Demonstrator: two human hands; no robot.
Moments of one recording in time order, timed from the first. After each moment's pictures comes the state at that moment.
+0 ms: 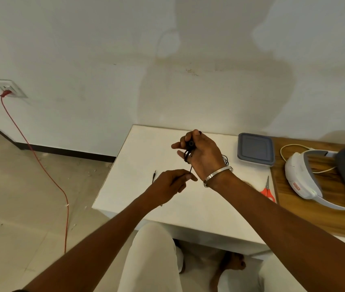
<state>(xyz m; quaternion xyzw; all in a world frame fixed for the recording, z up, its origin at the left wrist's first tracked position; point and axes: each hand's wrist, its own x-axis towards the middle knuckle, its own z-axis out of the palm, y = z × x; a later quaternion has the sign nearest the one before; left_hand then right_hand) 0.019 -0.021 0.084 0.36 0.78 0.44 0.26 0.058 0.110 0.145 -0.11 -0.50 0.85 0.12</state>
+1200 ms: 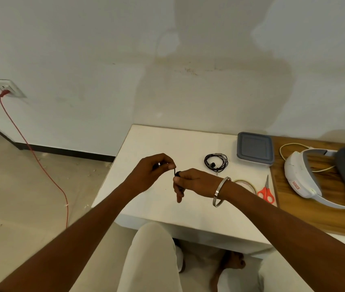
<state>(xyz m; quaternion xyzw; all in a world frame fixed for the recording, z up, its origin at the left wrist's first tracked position) -0.021 -0.050 0.102 0.36 0.80 0.44 0.18 0.086 0.112 0.117 0.03 -0.82 0.54 -0.19</state>
